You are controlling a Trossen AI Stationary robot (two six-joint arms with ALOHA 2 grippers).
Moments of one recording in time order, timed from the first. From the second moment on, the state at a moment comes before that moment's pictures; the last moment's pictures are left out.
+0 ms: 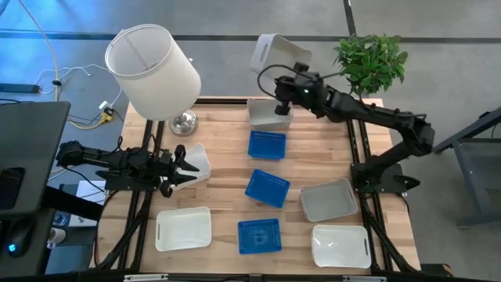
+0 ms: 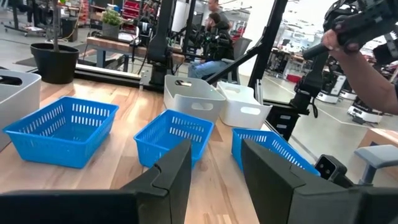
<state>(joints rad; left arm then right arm) -0.05 0.12 0.01 0.07 -0.02 -0.23 -0.41 1.48 1.32 -0.21 0.41 -0.68</state>
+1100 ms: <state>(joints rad) -0.05 0.12 0.01 0.07 -0.02 -0.23 -0.47 1.96 1.78 -1.06 0.15 -0.60</state>
